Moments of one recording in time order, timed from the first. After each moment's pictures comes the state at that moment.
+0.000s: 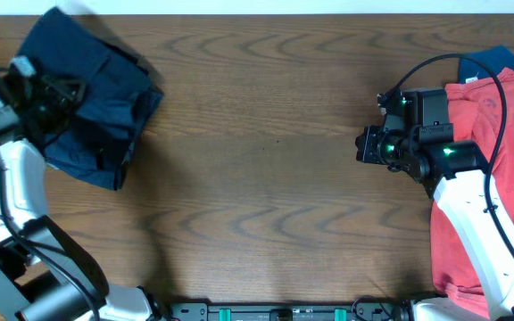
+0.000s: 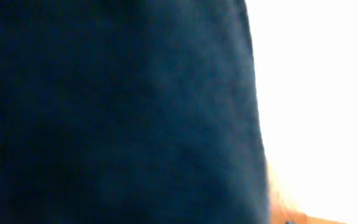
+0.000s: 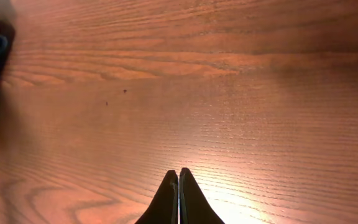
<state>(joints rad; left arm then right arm) 0.54 1.67 1.23 -0.31 0.68 -0.59 0.15 1.35 1.03 -0.67 -0.28 0.33</state>
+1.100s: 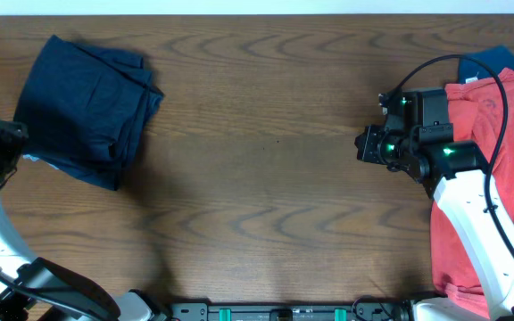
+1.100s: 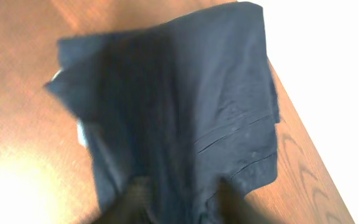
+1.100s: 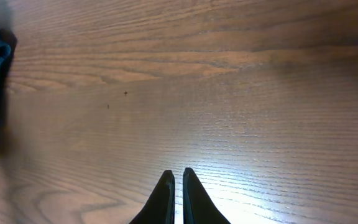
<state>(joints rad) 0.78 1.53 1.28 -0.65 0.49 -0.36 0.15 1.35 1.03 -0.67 -0.28 0.37</state>
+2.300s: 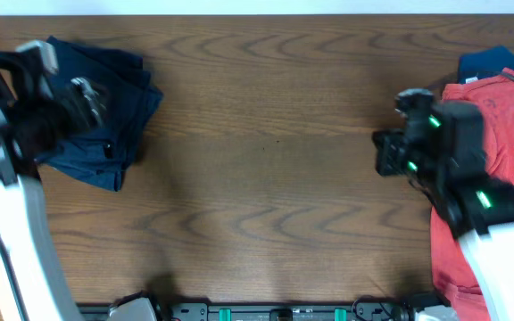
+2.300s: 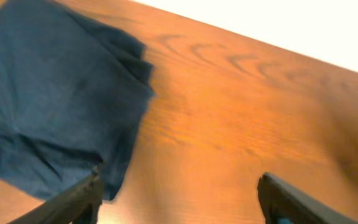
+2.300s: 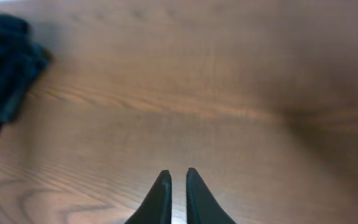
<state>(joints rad) 0.35 1.28 1.55 -1.10 0.43 0.00 0.15 1.02 1.03 -0.72 -0.22 0.19</state>
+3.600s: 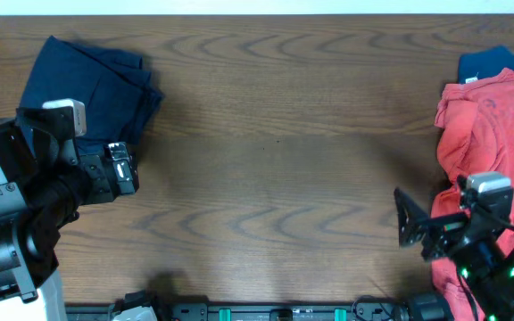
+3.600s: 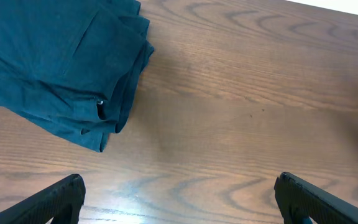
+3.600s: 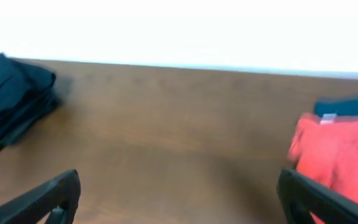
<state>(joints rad) 0.26 1.05 1.55 -1.36 0.30 0.04 0.15 0.47 0.98 -0.84 -0.10 0.07</state>
